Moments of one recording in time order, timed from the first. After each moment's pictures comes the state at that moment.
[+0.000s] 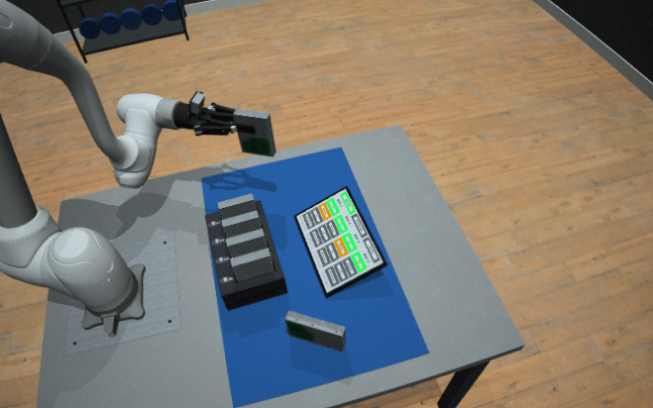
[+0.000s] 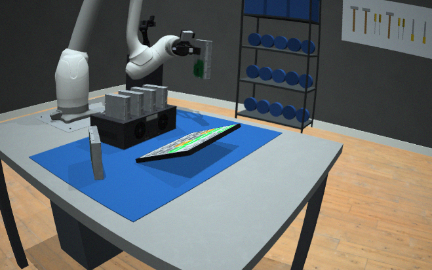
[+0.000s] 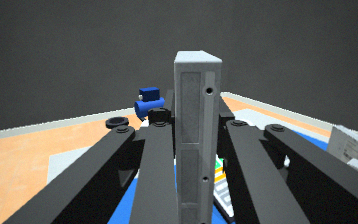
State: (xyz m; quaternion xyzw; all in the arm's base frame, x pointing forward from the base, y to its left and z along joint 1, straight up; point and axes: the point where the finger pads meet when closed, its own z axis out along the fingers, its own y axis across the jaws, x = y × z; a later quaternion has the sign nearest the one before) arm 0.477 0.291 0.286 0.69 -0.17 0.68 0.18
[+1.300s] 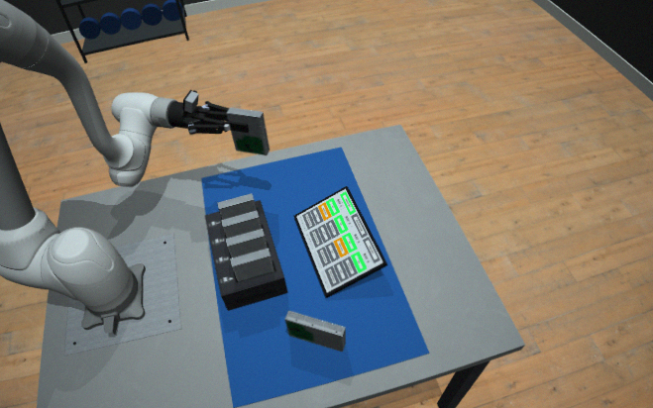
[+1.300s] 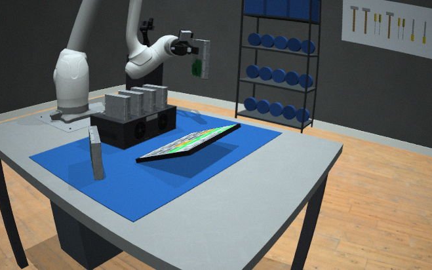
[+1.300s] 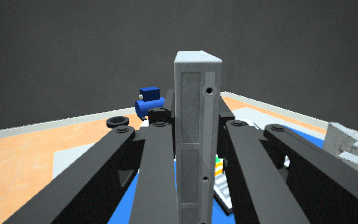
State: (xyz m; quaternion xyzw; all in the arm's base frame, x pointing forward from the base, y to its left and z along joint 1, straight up) arm 0.460 0.302 0.286 0.69 -0.17 0.68 0.18
